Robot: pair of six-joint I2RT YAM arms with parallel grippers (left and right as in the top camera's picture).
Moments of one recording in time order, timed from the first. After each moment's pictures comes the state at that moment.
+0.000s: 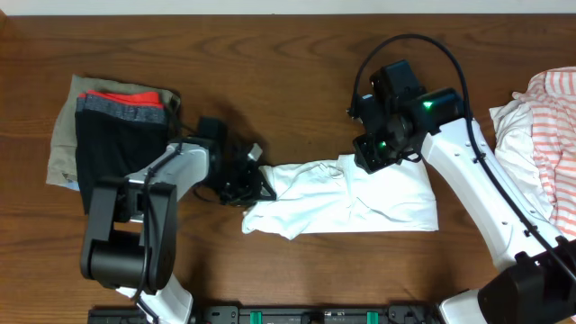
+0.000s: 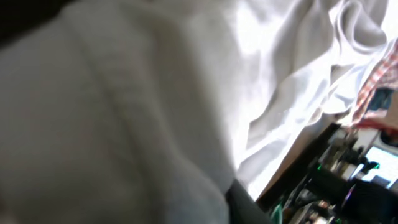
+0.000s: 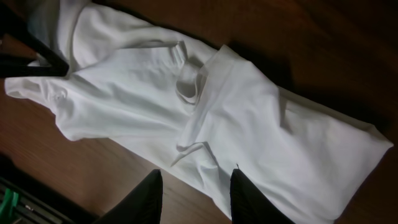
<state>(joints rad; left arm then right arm) -0.17 1.82 0.93 -0.70 0.78 -0.15 0.38 1.63 1.43 -1.17 -0.19 -0.03</state>
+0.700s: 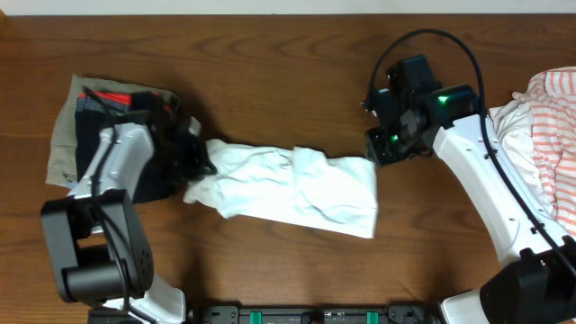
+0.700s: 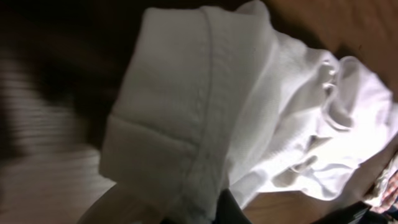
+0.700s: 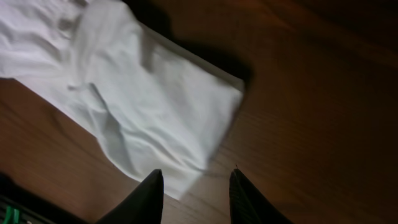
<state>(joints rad) 0.15 1.76 1.16 -0.97 0.51 -0.09 0.30 1.63 1.43 -1.16 -0.19 -0.01</state>
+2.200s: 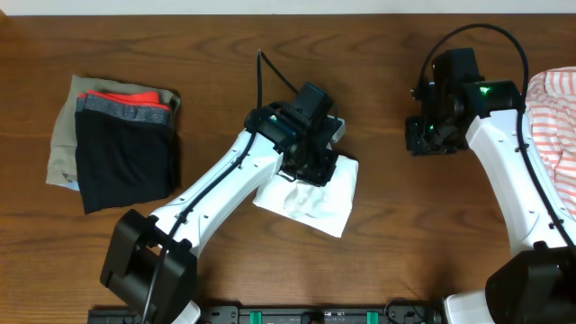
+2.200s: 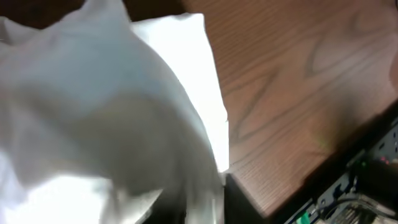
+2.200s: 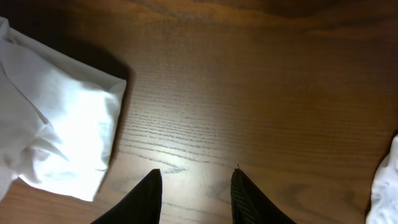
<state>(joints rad) -0.64 1.75 1.42 -0.95 0.37 -0.21 0.12 1.63 1.43 -1.18 -0.05 0.07</state>
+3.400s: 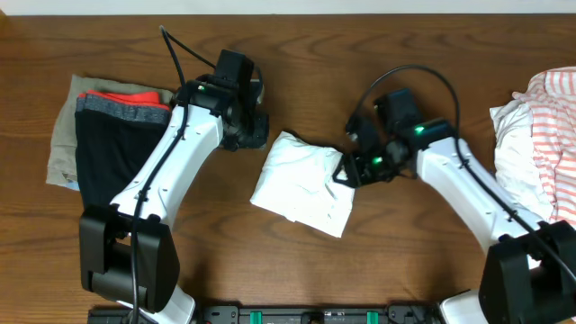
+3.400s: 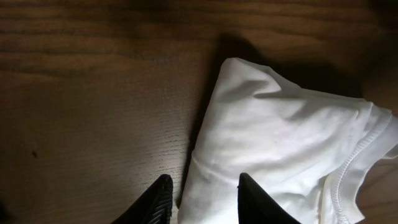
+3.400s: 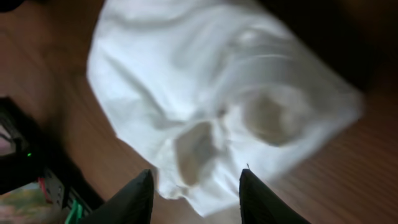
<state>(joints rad) -0.31 1.75 1.42 -0.96 0.17 -0.21 0.35 1.63 1.11 -0.81 -0.53 0.08</state>
